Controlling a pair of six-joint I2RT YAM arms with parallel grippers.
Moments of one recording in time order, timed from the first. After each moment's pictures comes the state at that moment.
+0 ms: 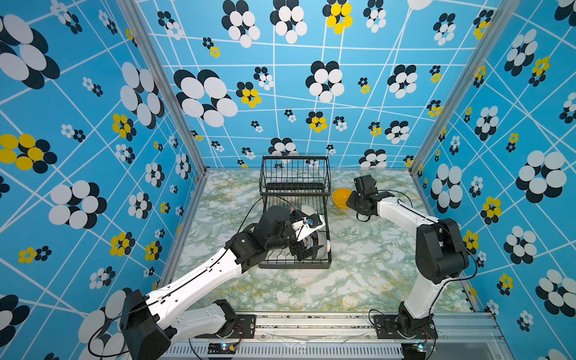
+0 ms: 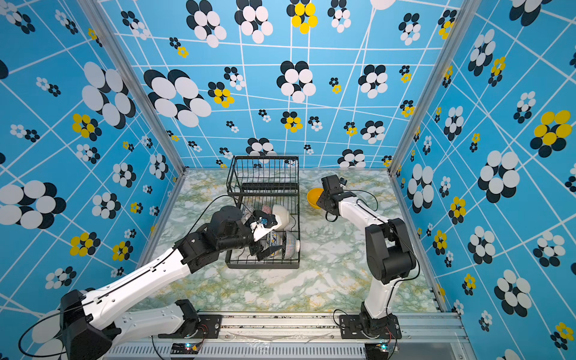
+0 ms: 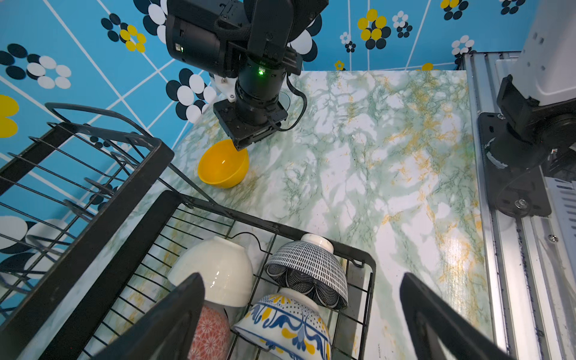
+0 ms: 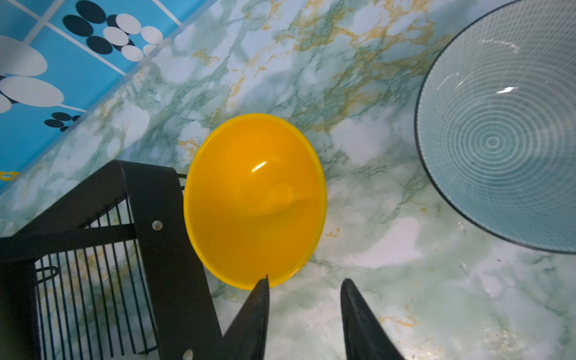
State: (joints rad) left arm -0.81 1.13 0.97 -0.30 0.27 0.39; right arm 0.30 1.83 1.31 -0.41 0.16 0.75
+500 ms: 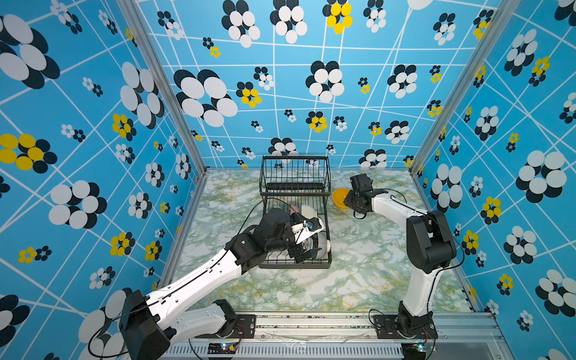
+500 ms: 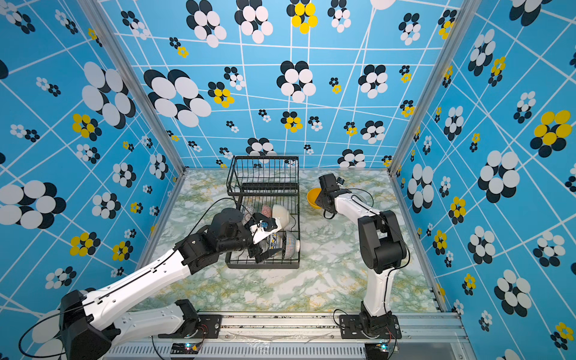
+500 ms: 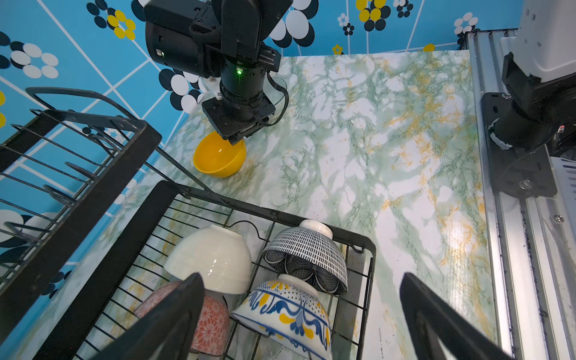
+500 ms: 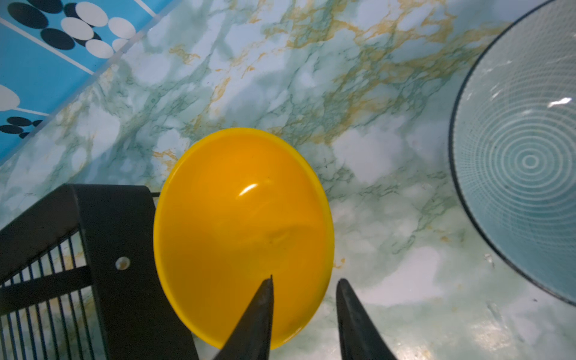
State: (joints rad) left arm -0.81 1.11 0.94 -0.32 0.26 0.41; right arm 0.30 1.94 1.38 -0.42 0.17 0.75
